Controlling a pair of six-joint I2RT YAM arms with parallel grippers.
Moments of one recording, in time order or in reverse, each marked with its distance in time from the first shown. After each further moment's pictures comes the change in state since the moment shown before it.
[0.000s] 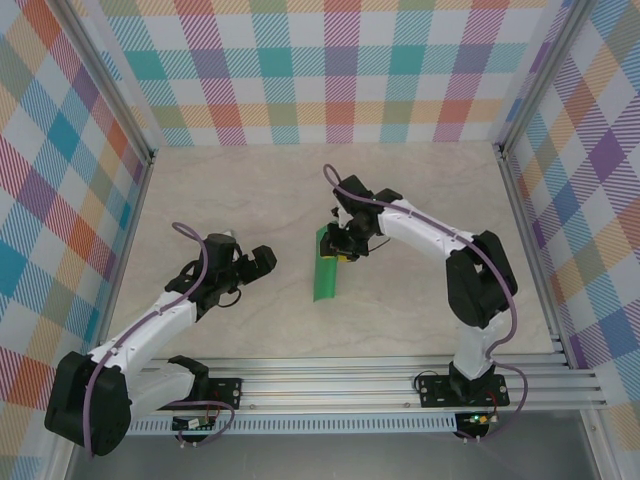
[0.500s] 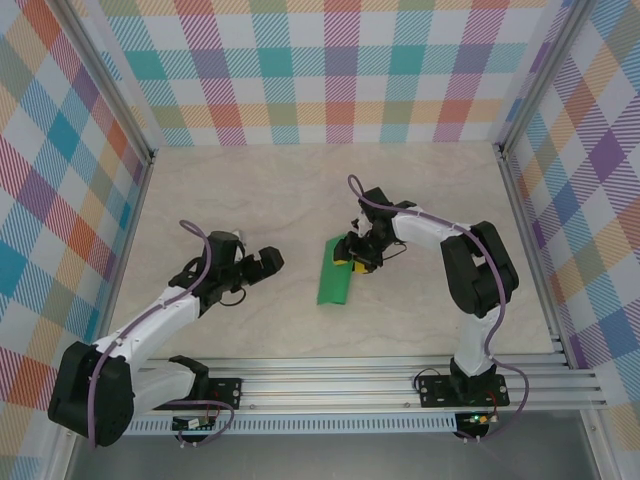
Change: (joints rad) left arm -0.006 0.061 0.026 0.015 0.134 0.000; right arm -0.127 0.061 -0.179 0.119 -0.109 -0.028
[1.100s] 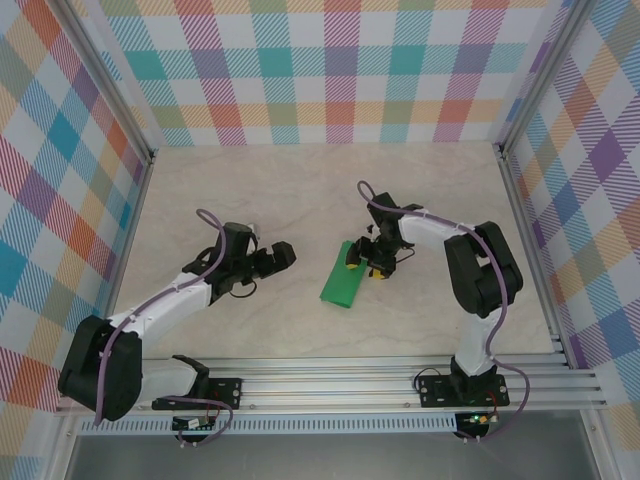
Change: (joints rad) left arm -0.061 0.134 0.080 0.047 0.024 0.008; right arm -0.050 -0.026 -0.071 -0.025 0.151 0.042
